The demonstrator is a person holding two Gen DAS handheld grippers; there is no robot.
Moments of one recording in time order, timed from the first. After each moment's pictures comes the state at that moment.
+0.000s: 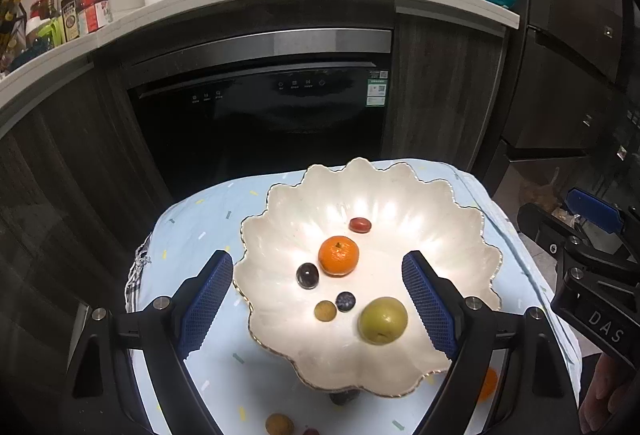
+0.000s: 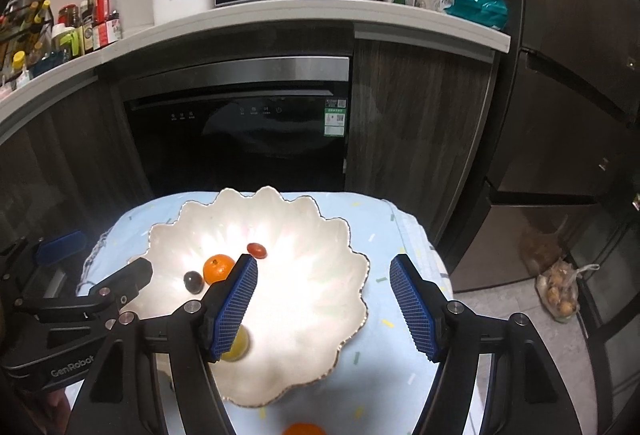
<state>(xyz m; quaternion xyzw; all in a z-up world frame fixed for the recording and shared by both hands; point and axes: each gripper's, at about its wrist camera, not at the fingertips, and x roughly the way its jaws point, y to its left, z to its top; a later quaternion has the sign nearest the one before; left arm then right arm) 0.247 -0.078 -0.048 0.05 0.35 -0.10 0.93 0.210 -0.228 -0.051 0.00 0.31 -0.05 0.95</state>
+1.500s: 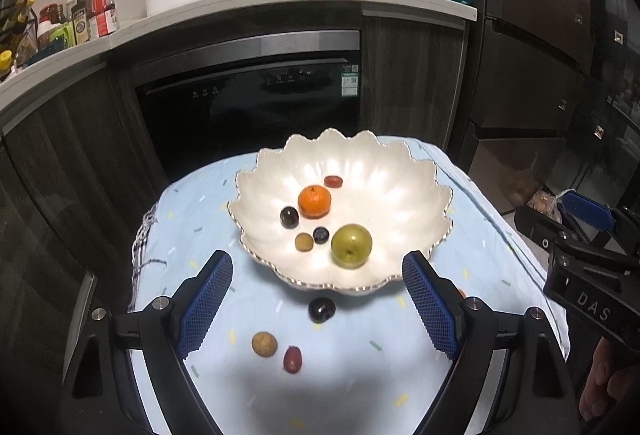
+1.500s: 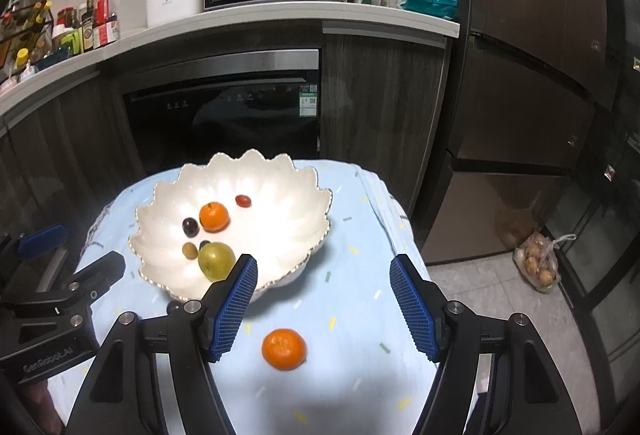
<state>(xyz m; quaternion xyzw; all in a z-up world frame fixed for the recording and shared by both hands) 0.140 -0.074 -0.059 0.06 0.34 -0.12 0.93 0.109 -0.234 -0.069 0.01 0.31 -0.09 0.95</state>
